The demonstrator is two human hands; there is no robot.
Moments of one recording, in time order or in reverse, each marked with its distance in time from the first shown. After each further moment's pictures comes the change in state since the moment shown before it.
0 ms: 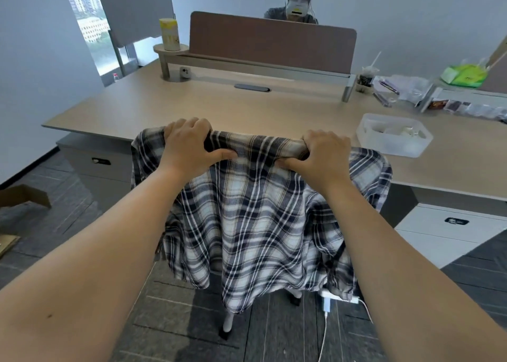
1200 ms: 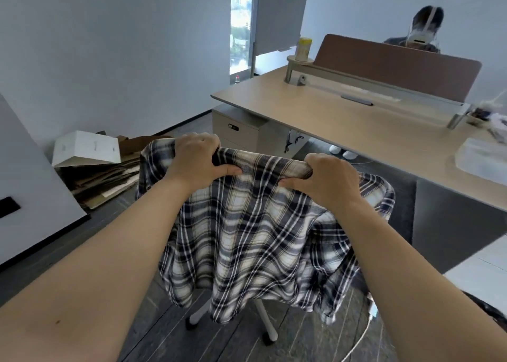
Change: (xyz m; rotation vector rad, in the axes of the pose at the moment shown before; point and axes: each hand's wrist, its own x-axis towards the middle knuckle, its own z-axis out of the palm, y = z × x) left_hand -0.341 -0.038 -0.188 0.178 0.076 -0.268; right_hand -0.229 -0.201 -0.074 0.120 -0.212 -0.415
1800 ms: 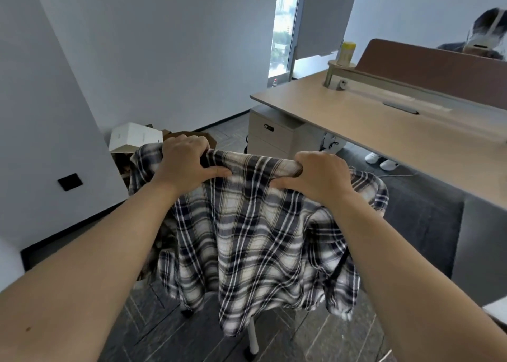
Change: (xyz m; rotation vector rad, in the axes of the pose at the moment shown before) left_hand -0.076 -0.040 -0.051 0.110 0.077 -0.152; right_hand -0.004 -0.068 0.002 0.056 -0.107 -0.200
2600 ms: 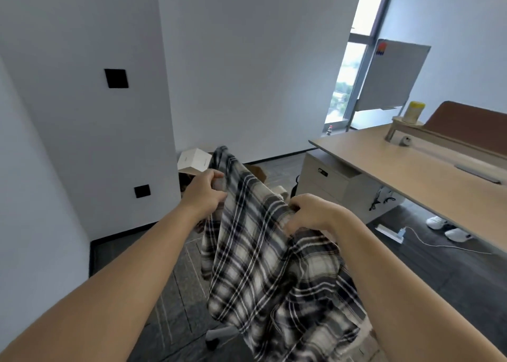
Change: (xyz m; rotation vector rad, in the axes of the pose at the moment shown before) left_hand -0.055 -0.050 -0.063 -0.528 0.055 -0.596; right_hand 0.033 -0.115 -0.002 0.323 -0.651 -0.006
